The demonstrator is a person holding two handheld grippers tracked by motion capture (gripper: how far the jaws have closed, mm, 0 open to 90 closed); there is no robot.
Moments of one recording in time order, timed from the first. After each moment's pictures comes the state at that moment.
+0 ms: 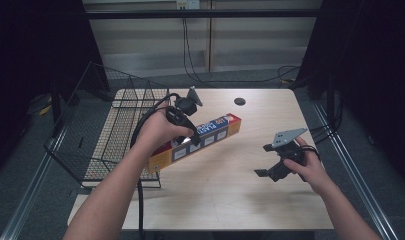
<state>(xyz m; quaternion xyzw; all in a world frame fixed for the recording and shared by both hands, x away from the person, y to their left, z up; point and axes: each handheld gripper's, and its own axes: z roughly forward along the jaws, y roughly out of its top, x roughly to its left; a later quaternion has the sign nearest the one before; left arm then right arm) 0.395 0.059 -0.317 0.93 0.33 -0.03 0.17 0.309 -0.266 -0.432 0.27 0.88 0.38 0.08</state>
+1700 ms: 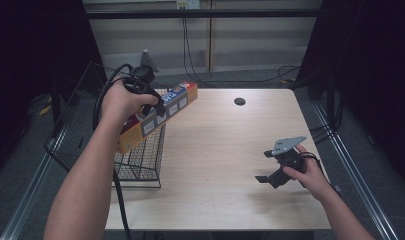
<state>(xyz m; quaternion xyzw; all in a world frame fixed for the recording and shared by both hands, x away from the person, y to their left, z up) 0.425 0.140 -0.251 0.85 0.50 0.02 0.17 0.300 -0.269 -0.453 0.27 0.88 0.37 0.09</state>
